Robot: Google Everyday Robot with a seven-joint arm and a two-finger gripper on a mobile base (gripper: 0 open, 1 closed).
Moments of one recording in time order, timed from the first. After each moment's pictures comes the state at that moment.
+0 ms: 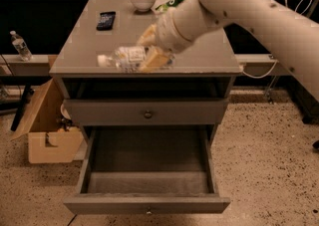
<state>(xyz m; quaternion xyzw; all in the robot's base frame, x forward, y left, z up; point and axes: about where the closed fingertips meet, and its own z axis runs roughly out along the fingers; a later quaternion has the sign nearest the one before) 0.618 0.039 0.900 -0.73 0.56 0.09 0.38</state>
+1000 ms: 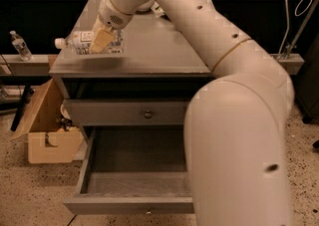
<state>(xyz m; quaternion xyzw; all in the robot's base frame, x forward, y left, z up) 0.714 0.184 0.896 -0.71 0.61 0.15 0.32</state>
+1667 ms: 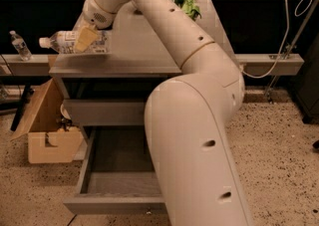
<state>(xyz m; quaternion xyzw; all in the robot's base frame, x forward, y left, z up) 0.729 0.234 0.888 -0.71 0.61 0.20 0.30</state>
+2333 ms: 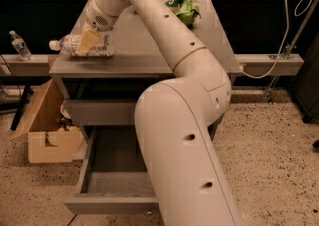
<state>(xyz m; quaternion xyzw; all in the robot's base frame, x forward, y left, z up) 0.746 0.240 0.867 -0.69 0.63 0.21 0.29</state>
